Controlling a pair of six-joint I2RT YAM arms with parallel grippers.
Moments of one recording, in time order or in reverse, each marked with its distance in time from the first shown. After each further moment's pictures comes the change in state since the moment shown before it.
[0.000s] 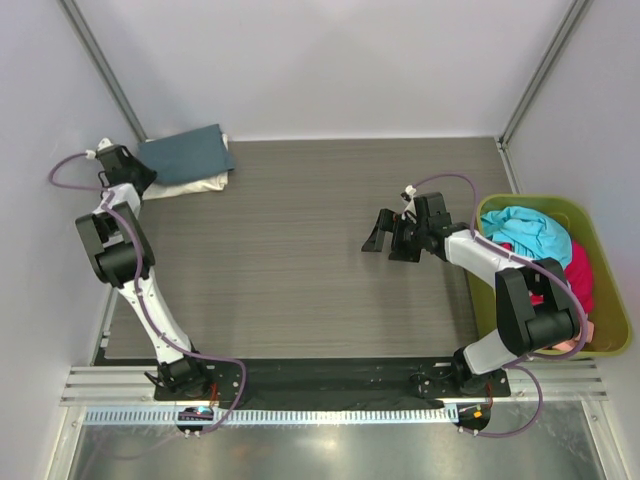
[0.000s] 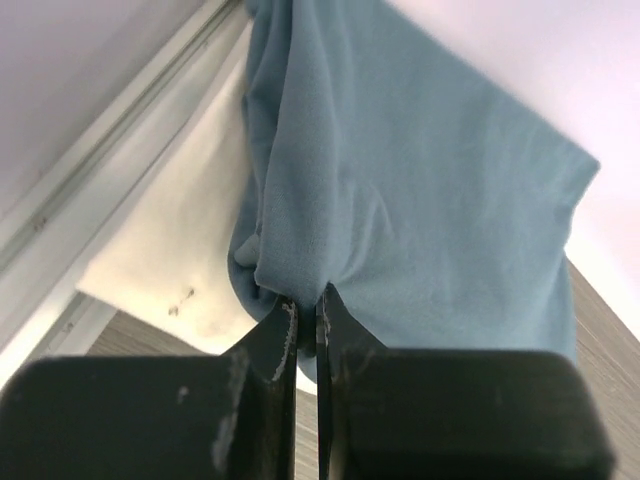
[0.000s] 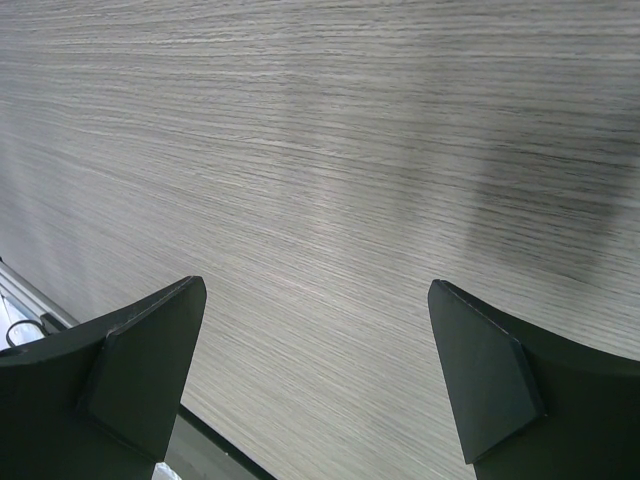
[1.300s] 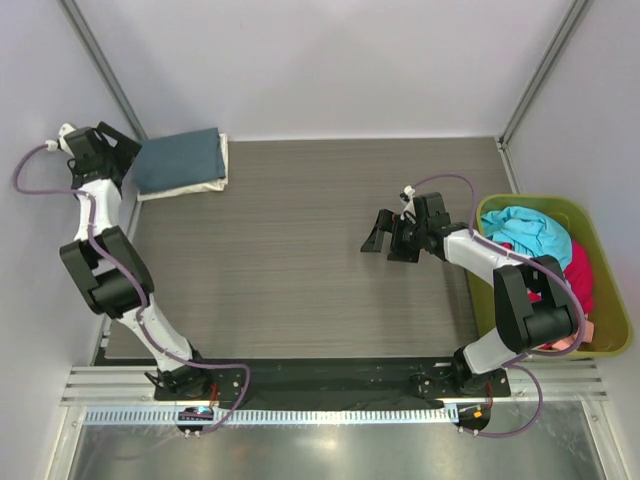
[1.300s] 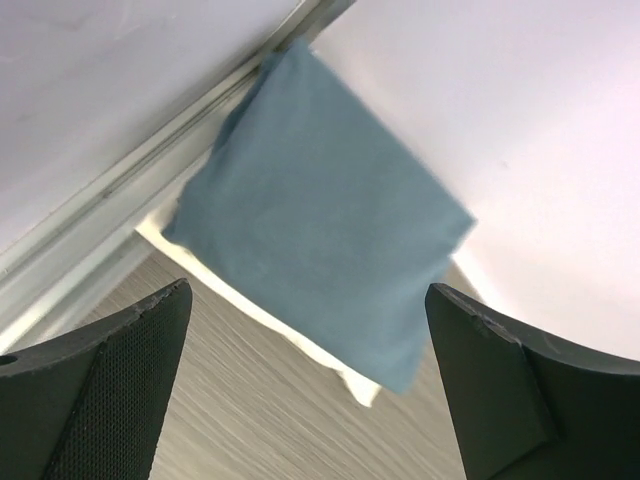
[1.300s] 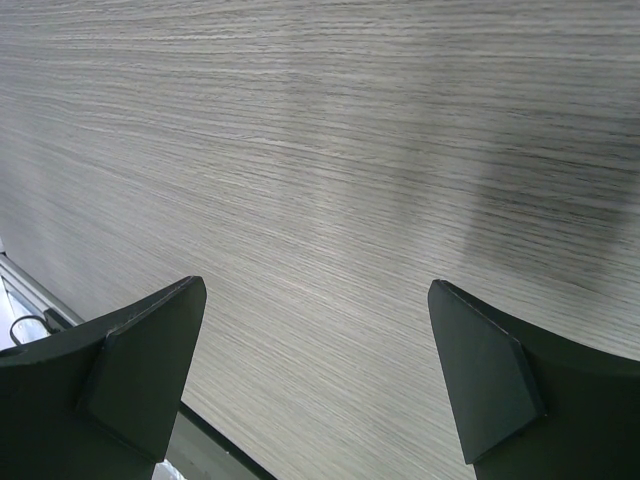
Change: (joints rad) left arm 0.029 -0.285 -0.036 -0.197 -0.079 -0.099; right arm 0.000 0.018 0.000 0.014 -0.018 0.000
